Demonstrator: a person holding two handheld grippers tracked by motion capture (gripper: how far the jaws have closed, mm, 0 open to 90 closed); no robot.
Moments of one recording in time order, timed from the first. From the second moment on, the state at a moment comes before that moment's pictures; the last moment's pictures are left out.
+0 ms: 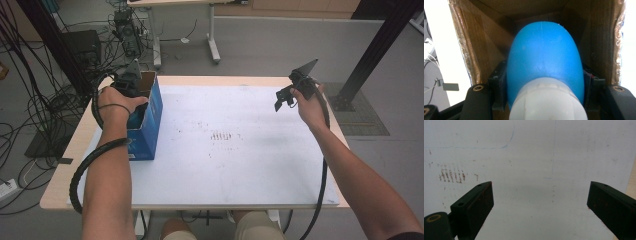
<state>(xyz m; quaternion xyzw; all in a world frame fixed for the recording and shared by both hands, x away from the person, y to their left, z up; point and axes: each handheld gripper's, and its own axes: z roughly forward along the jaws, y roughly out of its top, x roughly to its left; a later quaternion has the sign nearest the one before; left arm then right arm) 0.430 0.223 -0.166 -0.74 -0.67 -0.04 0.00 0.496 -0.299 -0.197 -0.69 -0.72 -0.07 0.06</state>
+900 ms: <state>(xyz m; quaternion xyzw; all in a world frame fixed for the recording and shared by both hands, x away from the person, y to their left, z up) 0.431 0.222 -0.166 -0.74 -0.67 -0.04 0.00 0.496 -0.298 -0.197 -0.69 -0.72 -0.07 0.06</state>
